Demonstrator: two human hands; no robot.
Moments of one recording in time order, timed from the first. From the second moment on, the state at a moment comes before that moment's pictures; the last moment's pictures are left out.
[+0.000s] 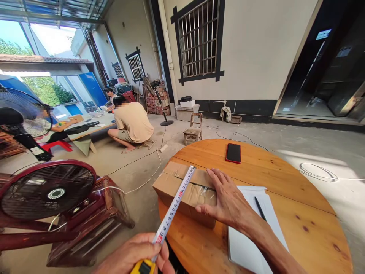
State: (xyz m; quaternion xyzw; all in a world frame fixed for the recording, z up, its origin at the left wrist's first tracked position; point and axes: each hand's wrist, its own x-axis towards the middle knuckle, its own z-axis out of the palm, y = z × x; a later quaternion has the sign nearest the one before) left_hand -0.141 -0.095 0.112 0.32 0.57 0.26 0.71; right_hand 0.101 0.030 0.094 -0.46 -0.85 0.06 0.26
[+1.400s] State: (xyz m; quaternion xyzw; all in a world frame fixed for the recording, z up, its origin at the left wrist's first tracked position) left_hand -0.215 0.102 0.182 0.59 0.48 -0.12 0.64; right_hand 0.112 -0.003 0.045 -0.50 -0.67 0.35 0.42
